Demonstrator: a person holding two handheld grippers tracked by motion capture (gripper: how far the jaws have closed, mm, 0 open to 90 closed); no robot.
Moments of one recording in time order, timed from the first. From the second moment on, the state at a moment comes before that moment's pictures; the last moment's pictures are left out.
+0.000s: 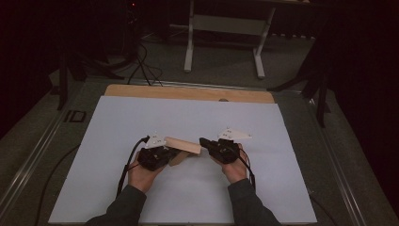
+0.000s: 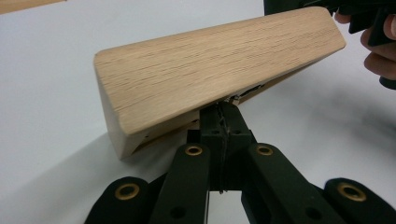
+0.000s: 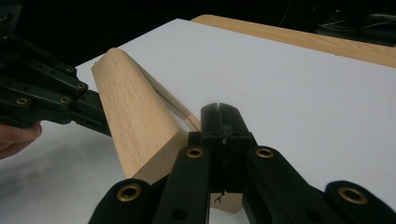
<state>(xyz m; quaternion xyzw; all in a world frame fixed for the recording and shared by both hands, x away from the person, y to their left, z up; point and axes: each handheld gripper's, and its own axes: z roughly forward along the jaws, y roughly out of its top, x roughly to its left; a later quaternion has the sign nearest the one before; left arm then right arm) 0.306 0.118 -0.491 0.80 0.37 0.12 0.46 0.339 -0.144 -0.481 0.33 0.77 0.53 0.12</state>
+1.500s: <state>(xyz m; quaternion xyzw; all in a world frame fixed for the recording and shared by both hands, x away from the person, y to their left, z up) 0.303 0.113 -0.492 0.80 0.38 0.11 0.46 0.314 -0.130 -0.477 0.29 0.80 0.51 0.11</state>
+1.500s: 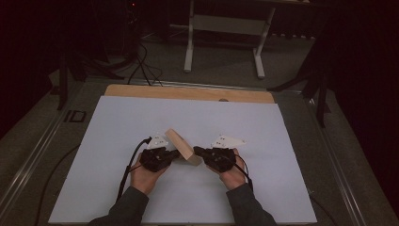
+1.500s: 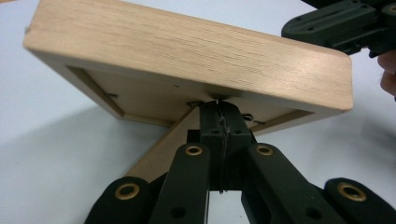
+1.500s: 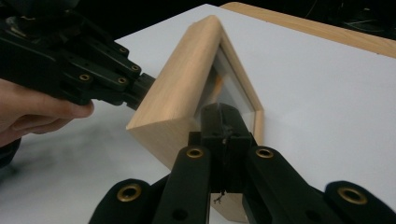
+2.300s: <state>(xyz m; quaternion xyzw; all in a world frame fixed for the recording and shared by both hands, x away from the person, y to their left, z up) 0.310 0.130 -0.496 0.77 0.41 0.10 0.48 0.292 -0.094 -0.480 0.23 0.83 0.50 0.10</state>
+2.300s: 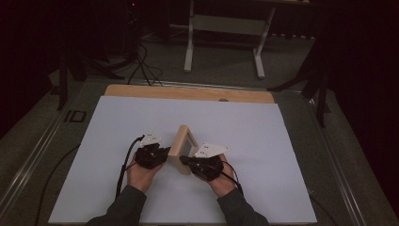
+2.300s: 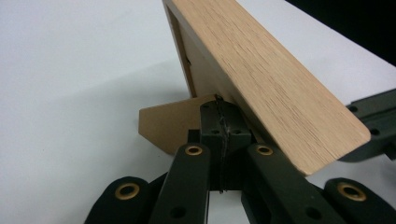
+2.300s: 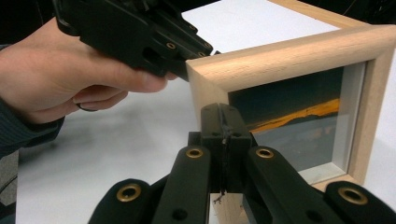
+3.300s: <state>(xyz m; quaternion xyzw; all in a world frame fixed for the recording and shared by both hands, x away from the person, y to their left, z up) 0.297 0.162 -0.472 0.74 0.44 0.13 0.50 0.299 -0.113 -0.469 0.25 0.82 0.50 0.13</state>
